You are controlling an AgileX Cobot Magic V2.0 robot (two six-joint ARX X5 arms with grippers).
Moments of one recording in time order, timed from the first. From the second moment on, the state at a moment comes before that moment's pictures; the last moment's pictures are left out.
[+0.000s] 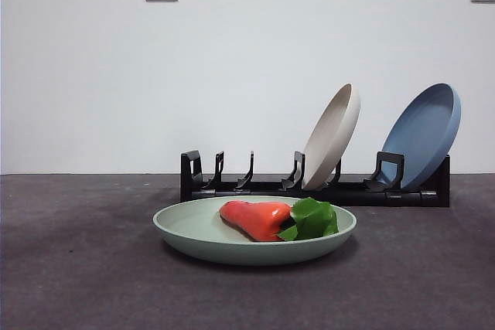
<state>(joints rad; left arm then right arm) -0.58 0.84 1.13 -0.36 -0.09 0.11 0.73 0.78 0.92 -1.05 -0.21 0.19</state>
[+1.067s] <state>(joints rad) 0.04 0.06 0.02 0.01 0.03 0.10 0.73 0.78 0.92 -1.05 -0.21 0.19</state>
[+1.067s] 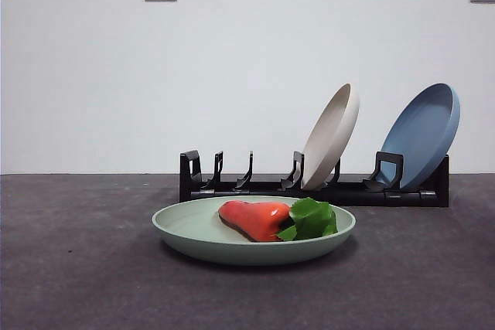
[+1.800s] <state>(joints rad) 0.04 0.02 0.02 -0.18 0.03 0.06 0.73 0.78 0.92 -1.05 -0.21 0.19</state>
